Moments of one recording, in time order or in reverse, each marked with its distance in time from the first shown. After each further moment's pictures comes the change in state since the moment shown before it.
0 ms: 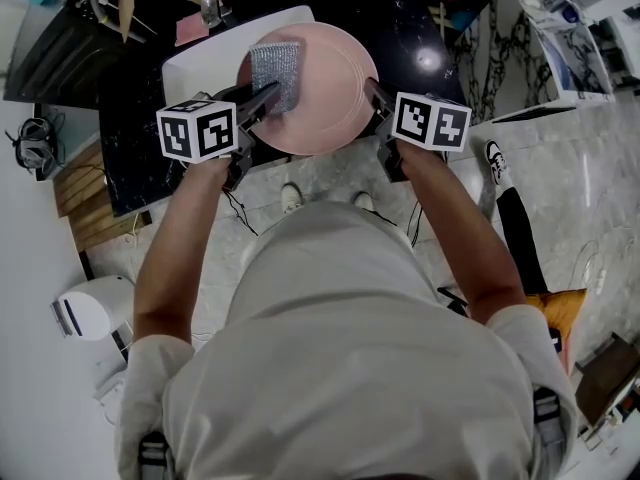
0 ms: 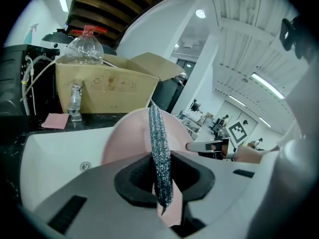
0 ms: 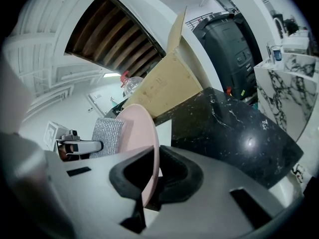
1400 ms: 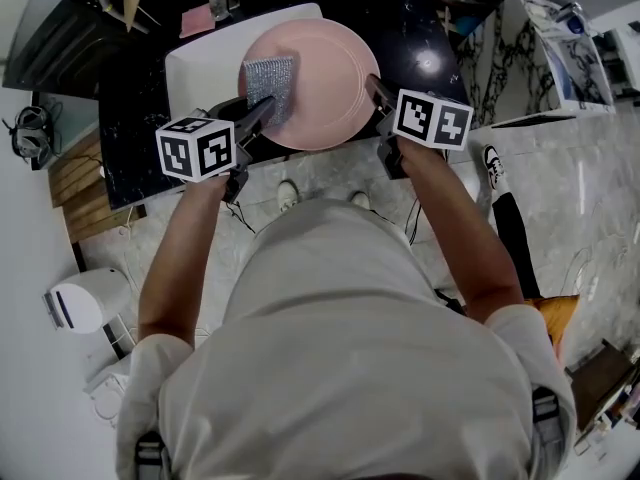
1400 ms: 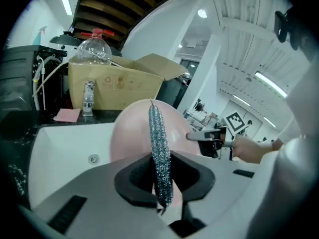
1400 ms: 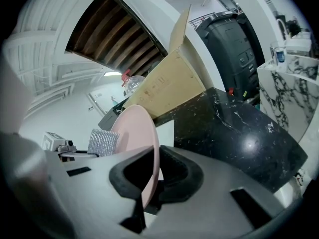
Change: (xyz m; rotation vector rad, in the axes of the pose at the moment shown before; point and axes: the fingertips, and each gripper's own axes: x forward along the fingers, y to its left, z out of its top) left arm -0.024 0.012 -0.031 -0.013 -0.007 0.055; right arm 0.011 0.009 0.003 -0.015 0.007 0.001
